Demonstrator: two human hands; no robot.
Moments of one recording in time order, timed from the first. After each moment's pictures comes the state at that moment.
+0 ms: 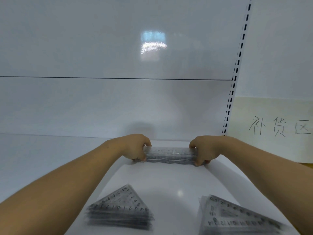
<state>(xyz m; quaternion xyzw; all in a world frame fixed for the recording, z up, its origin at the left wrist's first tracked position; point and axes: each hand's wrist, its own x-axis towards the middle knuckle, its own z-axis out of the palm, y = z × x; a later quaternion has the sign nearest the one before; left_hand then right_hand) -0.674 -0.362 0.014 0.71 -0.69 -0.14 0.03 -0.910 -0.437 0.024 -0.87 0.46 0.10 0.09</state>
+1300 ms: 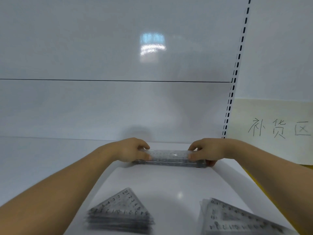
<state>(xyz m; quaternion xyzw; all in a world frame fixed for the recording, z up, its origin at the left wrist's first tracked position) -0.660 -0.356 0.005 0.71 -0.67 -0.20 0.11 -0.926 -0.449 0.013 -0.85 0.46 0.01 0.27</state>
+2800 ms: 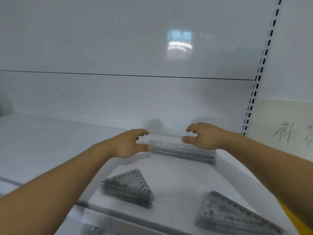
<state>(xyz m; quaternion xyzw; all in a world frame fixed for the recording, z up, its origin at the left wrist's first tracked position) -0.669 -0.287 0.010 0.75 -0.60 -0.15 0.21 -0.893 -0.438 0.032 -0.92 0.39 -0.04 0.08</state>
